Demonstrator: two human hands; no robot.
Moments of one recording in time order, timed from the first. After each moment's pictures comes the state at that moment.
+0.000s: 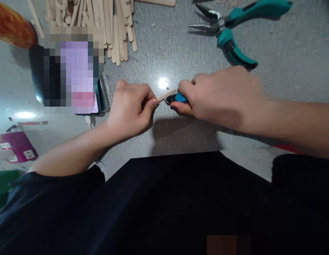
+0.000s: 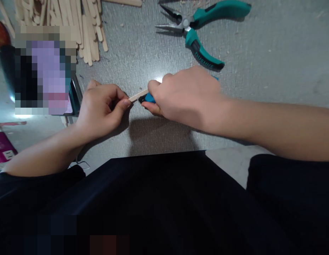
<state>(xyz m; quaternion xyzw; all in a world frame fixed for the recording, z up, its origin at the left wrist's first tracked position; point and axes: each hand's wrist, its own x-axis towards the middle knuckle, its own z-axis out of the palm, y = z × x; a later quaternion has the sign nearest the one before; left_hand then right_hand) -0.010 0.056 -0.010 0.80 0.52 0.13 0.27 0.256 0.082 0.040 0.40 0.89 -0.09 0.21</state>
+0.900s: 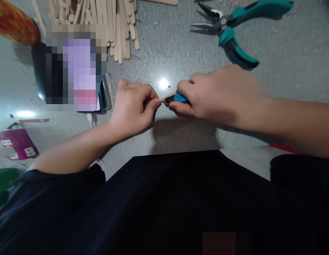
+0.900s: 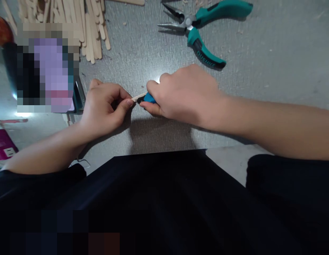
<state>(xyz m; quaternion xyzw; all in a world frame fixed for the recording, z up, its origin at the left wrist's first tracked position) -0.004 0.052 -0.005 0.78 0.55 0.10 0.29 0.256 0.079 0.031 0.40 0.89 -0.09 0.19</state>
